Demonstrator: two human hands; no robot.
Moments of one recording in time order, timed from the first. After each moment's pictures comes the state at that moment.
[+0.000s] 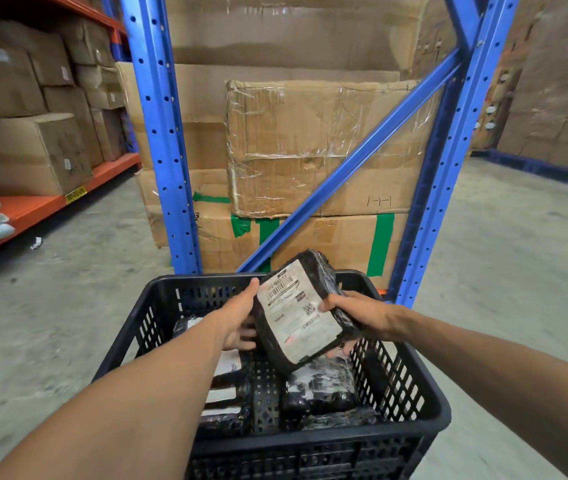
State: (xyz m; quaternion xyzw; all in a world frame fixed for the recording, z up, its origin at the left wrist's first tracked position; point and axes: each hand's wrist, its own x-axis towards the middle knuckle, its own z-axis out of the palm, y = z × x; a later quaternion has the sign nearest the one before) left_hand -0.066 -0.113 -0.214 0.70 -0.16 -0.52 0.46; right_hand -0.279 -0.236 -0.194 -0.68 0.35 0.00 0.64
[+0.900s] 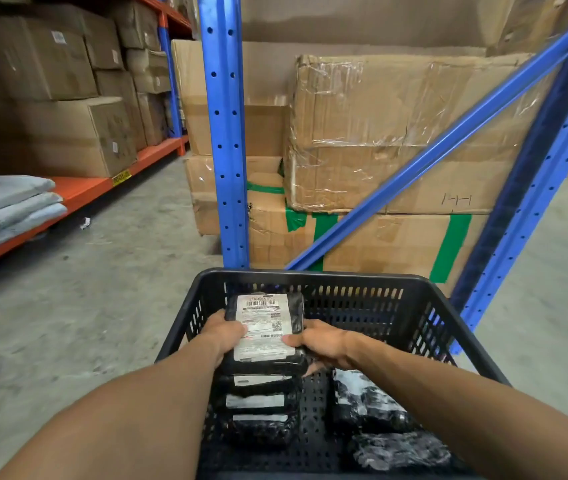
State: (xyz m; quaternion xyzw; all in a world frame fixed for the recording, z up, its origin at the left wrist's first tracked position) left_hand 0.031 -0.063 -0.273 0.79 -0.13 -0.35 0.49; right_hand -0.126 -0.180 -0.260 -0.70 0.39 0.07 0.60
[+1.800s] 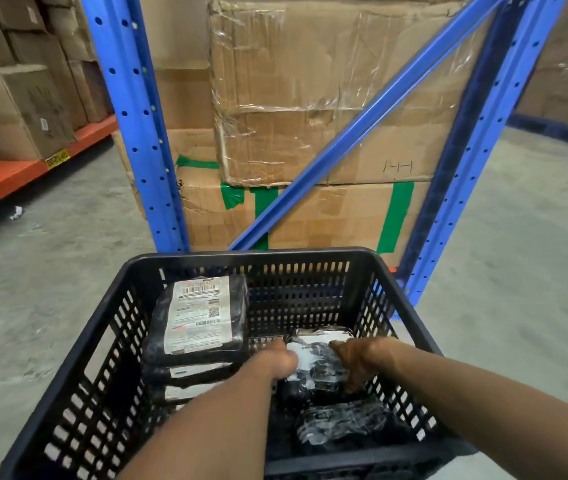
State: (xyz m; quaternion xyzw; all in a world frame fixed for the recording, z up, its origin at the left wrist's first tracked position) left_hand -0.118 -0.159 -0.329 0.82 -0.36 -0.43 0.10; right_hand -0.258 -0.260 -0.313 -0.87 0.33 0.36 0.09
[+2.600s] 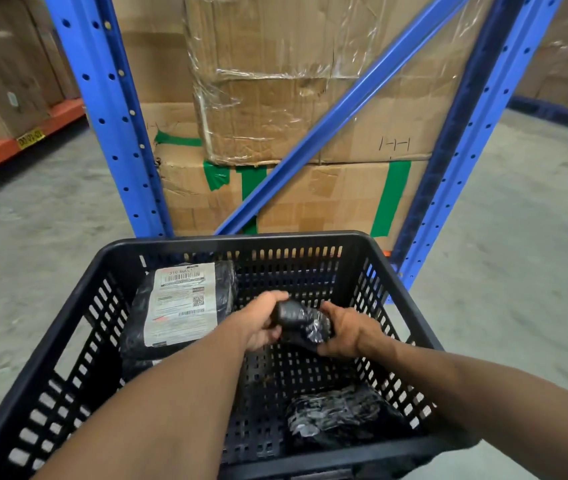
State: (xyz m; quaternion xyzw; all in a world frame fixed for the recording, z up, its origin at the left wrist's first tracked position) left_hand -0.092 -0.181 -0.311 0.67 -0.09 -0.59 0.44; right_hand -0.257 -0.266 -0.327 -0.85 0.47 0.12 0.20
